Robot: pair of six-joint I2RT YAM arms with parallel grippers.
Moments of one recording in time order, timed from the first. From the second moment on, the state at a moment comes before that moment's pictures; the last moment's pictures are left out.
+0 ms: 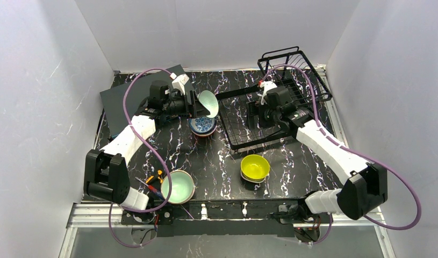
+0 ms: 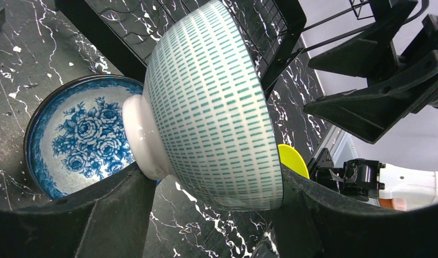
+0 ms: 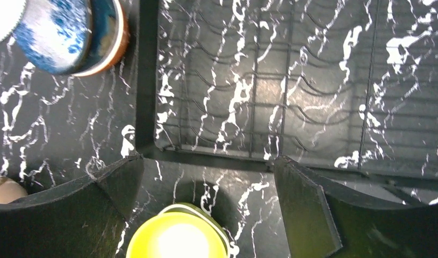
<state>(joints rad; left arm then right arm) -0.27 1.47 1.09 -0.15 0.70 -0.40 0.53 1.34 1.15 -0.53 -0.04 0.22</state>
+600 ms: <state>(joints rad) -0.27 1.47 1.09 -0.16 0.69 -0.40 0.59 1.30 0.95 -0.52 0.18 0.40</state>
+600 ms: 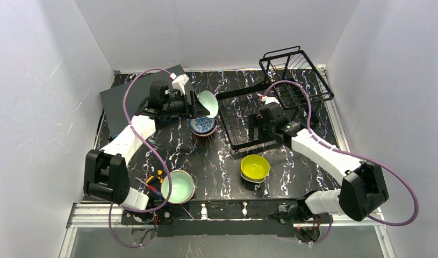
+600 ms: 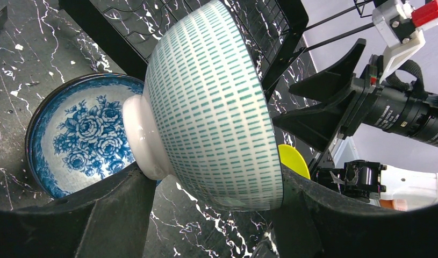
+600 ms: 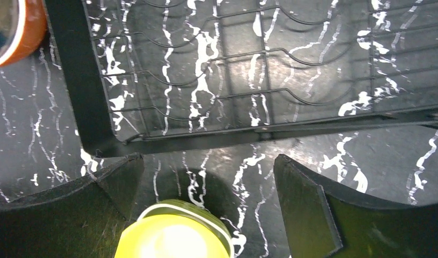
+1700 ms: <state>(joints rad) -0.27 1.44 1.09 -0.16 0.68 -0.39 0.72 1.45 0.91 -0.45 0.20 0.52</state>
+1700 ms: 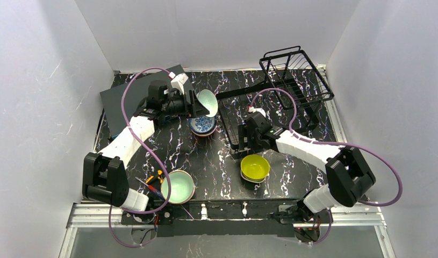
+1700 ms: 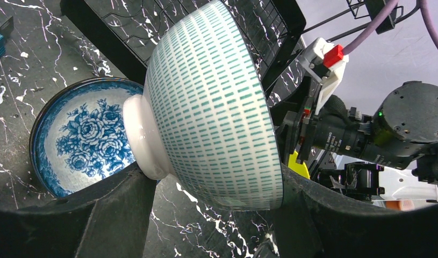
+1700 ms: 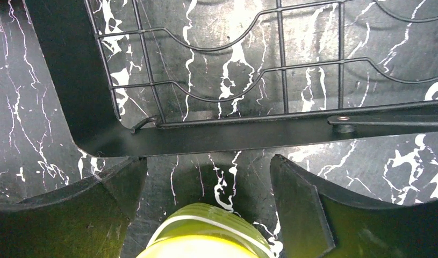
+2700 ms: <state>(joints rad) -0.27 1.44 1.09 -0.16 0.68 -0.39 0.70 1.45 0.94 -0.37 0.15 0.46</state>
